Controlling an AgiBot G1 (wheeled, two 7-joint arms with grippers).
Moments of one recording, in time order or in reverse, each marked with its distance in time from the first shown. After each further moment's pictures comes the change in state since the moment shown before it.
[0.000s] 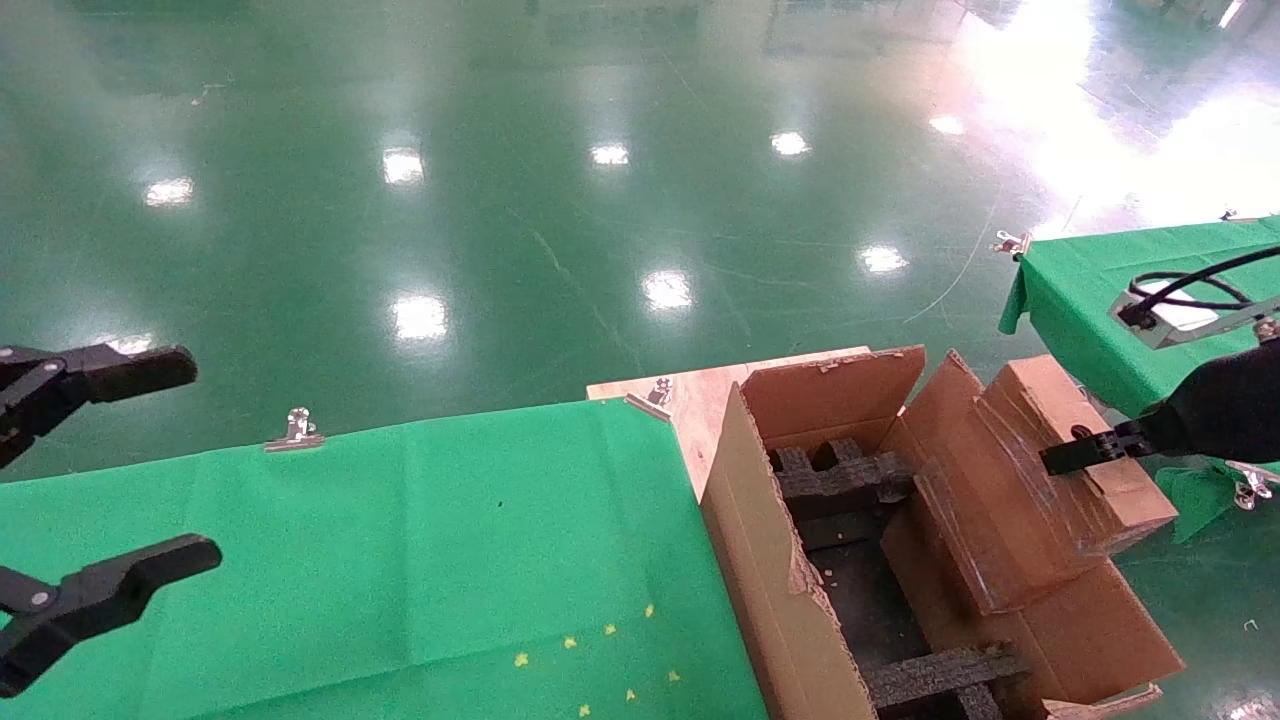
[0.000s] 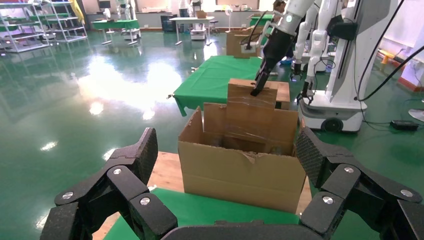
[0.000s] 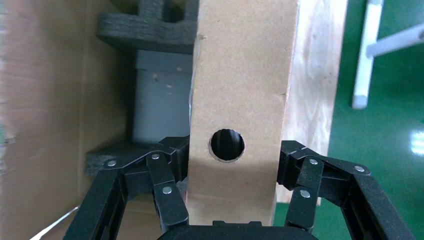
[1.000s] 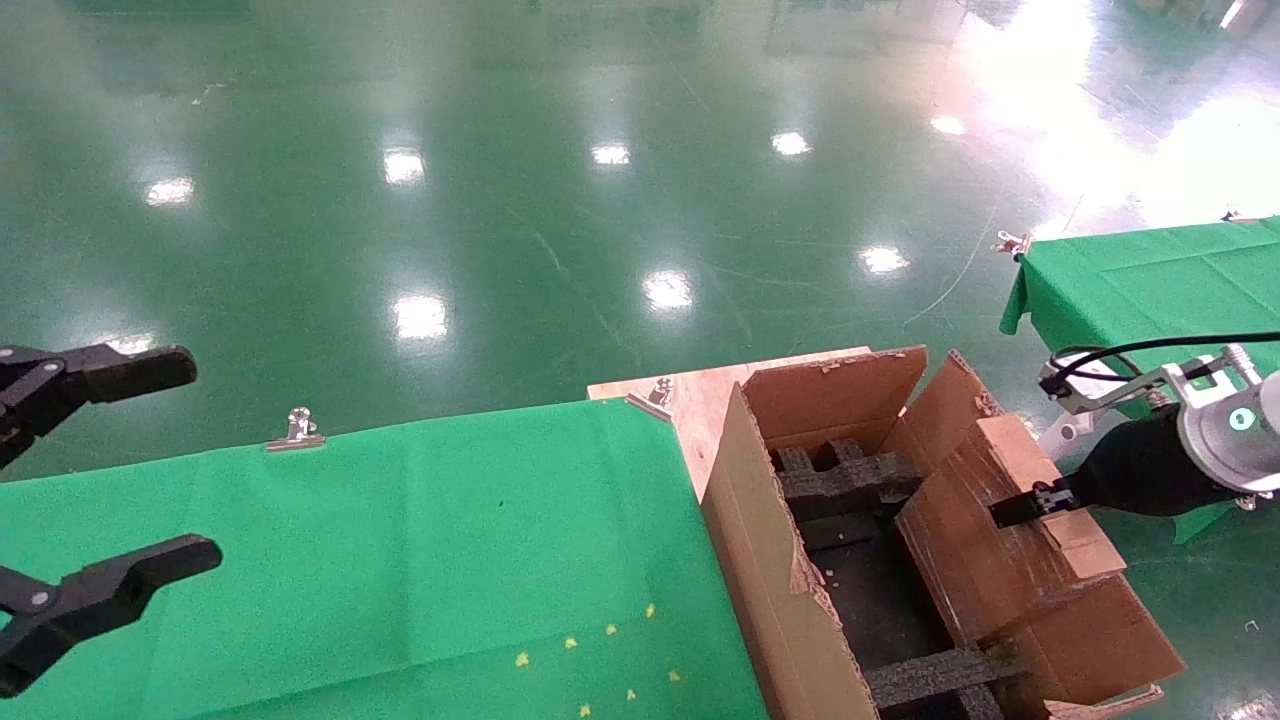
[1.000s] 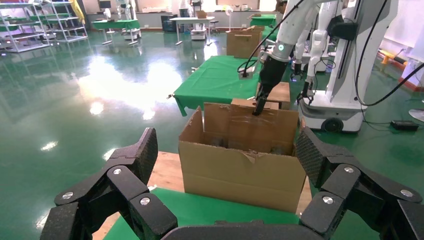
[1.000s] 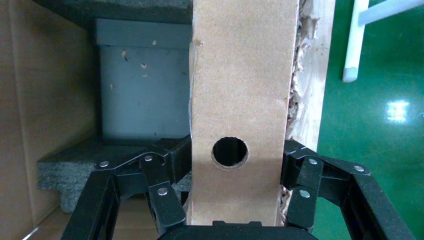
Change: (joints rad) left arm 0.000 0.000 0.000 0.000 0.000 0.000 0.000; right arm -0.191 -0.063 -0.075 0.128 -0.069 0.244 0.241
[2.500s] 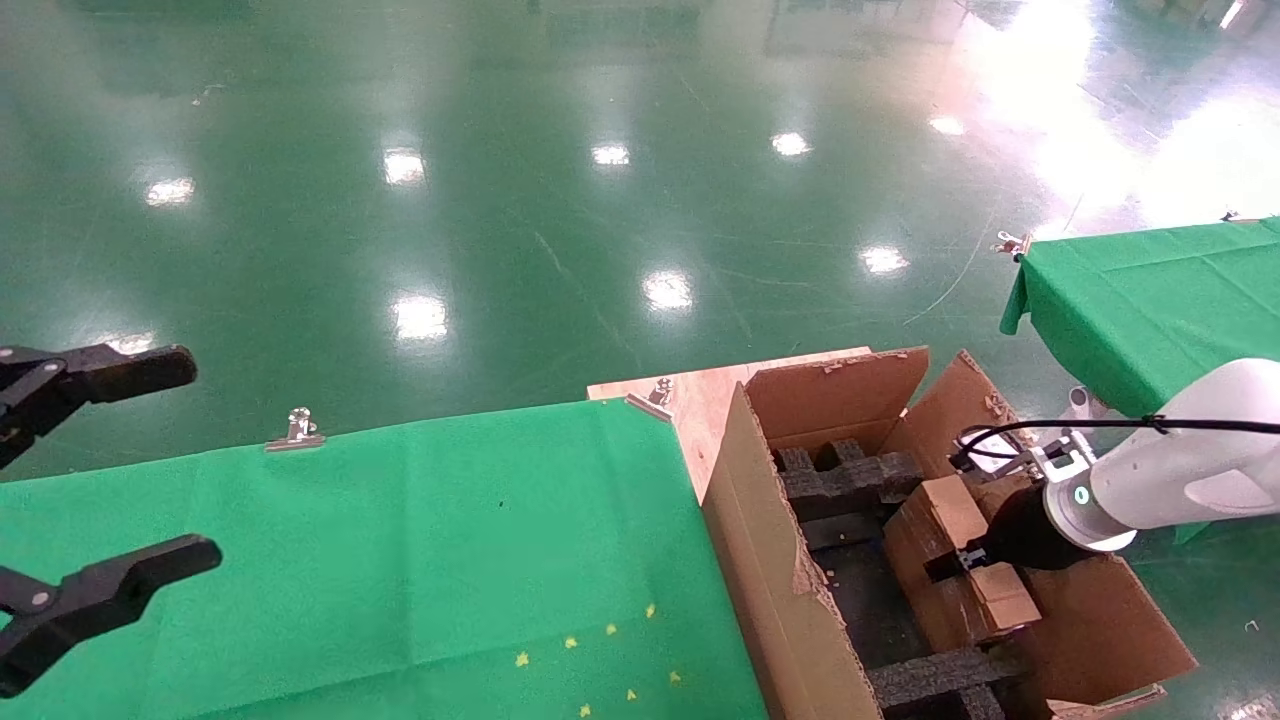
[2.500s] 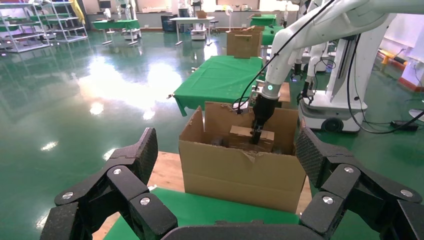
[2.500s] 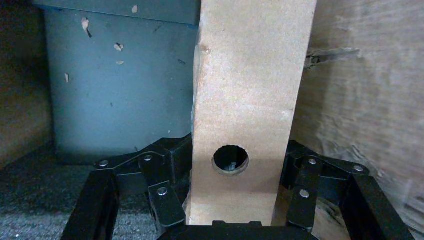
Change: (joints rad) left arm 0.000 0.000 0.000 0.000 0.000 0.000 0.000; right arm -0.453 -0.272 0.090 -0.429 0.219 0.124 -0.218
